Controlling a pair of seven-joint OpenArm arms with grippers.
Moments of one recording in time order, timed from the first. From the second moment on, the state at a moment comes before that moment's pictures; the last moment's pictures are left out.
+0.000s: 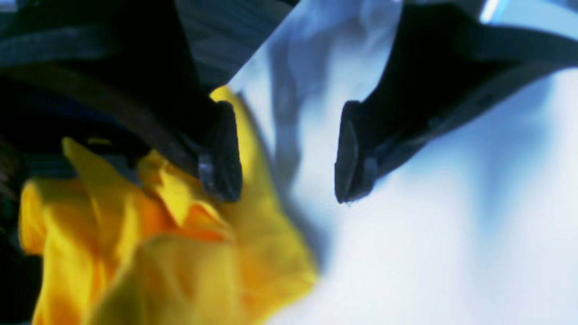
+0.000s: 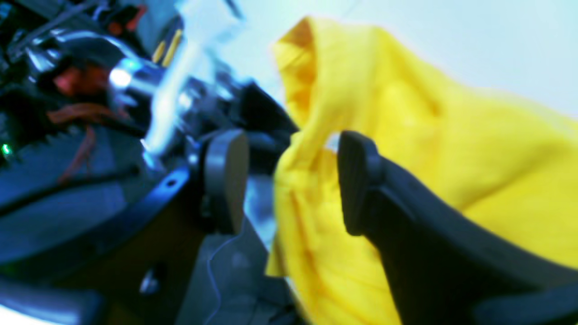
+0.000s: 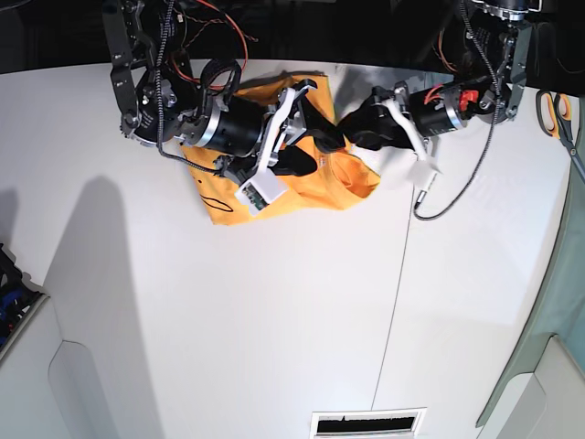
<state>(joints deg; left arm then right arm) 10.8 -15.4 -5.3 75.6 -48.7 -37.9 47.6 -9.5 2.1 -13.6 101.2 32.8 34.1 -54.8</state>
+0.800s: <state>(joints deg) 10.9 -25.3 -5.6 87.0 -52.2 -37.9 48.9 -14.1 4.1 -7.3 97.7 37.4 33.1 -57.6</state>
